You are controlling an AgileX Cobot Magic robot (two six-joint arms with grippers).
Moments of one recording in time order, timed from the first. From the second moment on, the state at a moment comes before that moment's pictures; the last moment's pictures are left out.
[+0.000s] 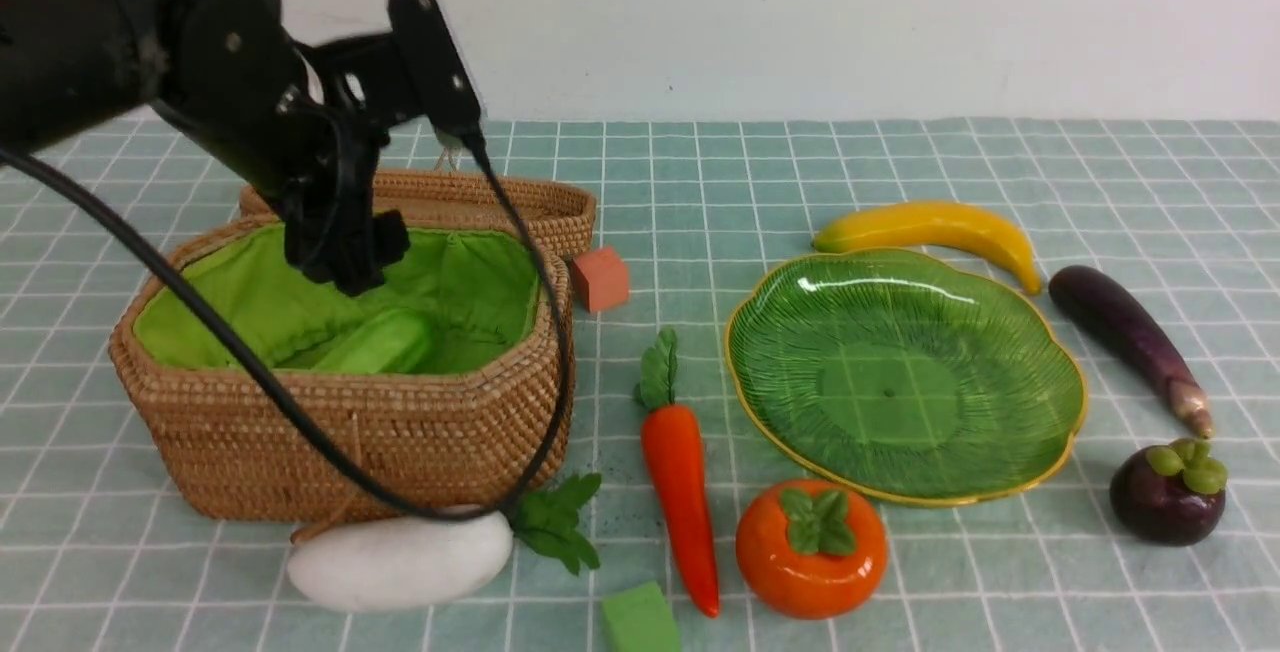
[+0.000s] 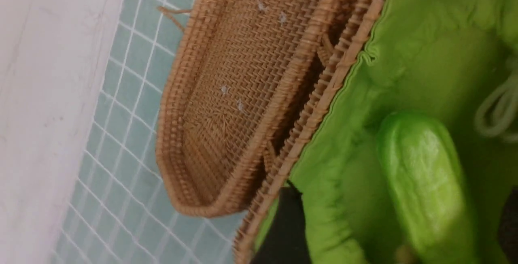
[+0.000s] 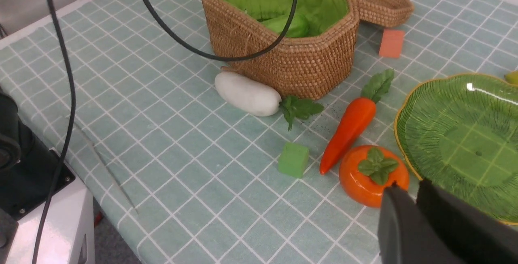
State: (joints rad) right arm 0.27 0.57 -1.12 0.54 1.18 -0.41; left arm -0.32 1.63 -1.44 0.21 0.74 0.62
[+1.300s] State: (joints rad) right arm 0.27 0.57 -1.12 0.56 1.27 -0.41; left arm -0.54 1.57 -0.78 0.50 0.39 0.18
